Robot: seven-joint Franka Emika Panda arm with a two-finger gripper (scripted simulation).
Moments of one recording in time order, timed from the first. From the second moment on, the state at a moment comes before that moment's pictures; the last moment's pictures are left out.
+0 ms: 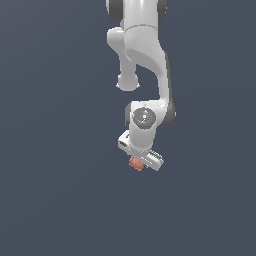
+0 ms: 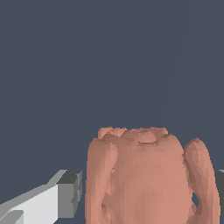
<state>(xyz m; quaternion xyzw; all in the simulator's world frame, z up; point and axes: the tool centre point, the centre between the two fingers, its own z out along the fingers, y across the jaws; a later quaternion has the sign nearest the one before) 0.044 0.047 0.047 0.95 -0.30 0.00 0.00</state>
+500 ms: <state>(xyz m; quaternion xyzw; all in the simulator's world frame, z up) 0.046 0.047 0.041 0.95 -0.30 0.00 0.00</state>
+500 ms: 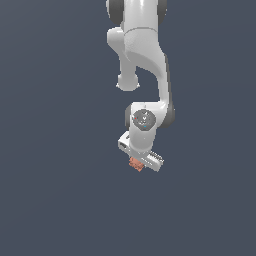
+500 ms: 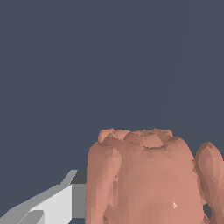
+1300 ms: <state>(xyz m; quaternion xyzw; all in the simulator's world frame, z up) 0.054 0.059 0.067 0.95 -0.30 0.00 0.00</state>
